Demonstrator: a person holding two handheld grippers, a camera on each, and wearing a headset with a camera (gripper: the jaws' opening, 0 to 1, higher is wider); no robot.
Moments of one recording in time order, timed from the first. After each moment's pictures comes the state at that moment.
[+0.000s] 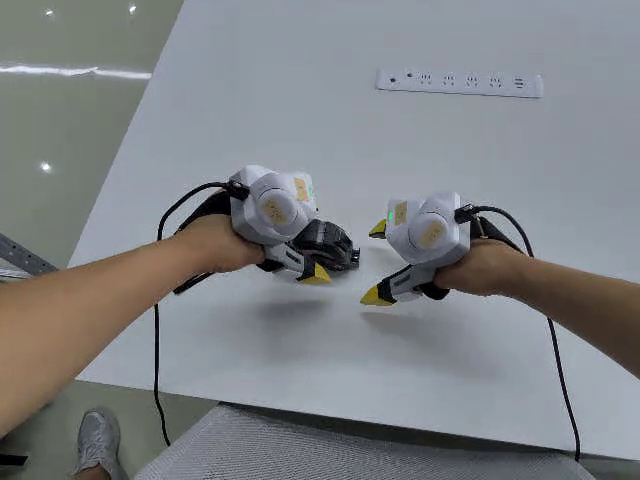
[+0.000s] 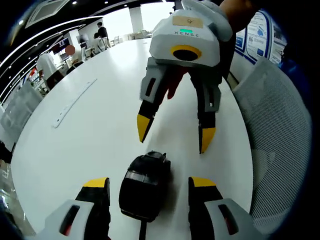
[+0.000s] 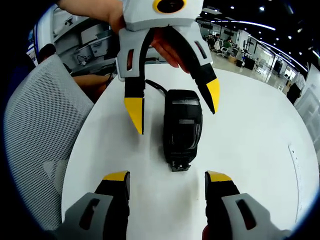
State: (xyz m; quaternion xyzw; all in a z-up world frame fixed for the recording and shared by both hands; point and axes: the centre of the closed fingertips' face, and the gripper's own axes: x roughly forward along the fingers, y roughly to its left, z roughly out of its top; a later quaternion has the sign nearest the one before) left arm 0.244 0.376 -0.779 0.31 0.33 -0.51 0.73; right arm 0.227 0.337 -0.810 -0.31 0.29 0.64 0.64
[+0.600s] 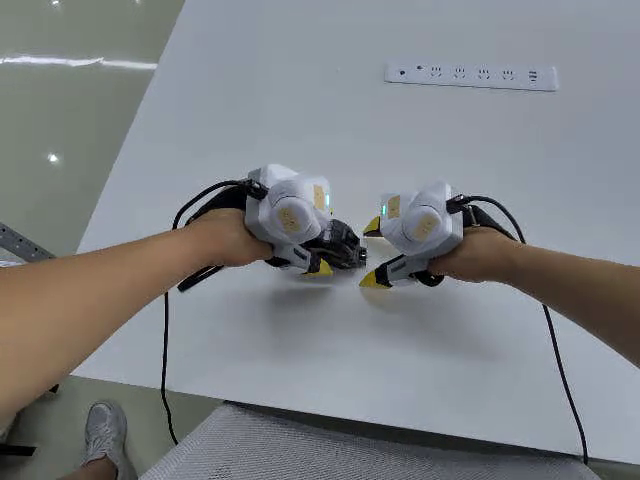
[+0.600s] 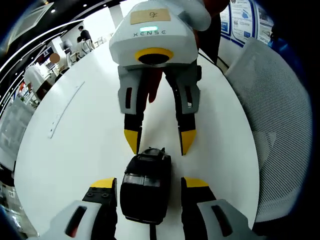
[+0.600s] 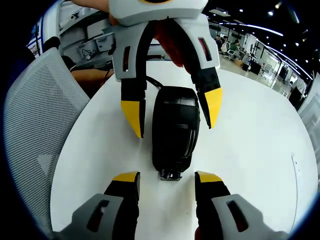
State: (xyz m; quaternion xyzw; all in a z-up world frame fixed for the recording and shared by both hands) left arm 0.250 0.377 -0.794 0.36 0.32 -0.53 0.69; right arm 0.239 0.353 -0.822 -0.33 0.28 0.65 0.62
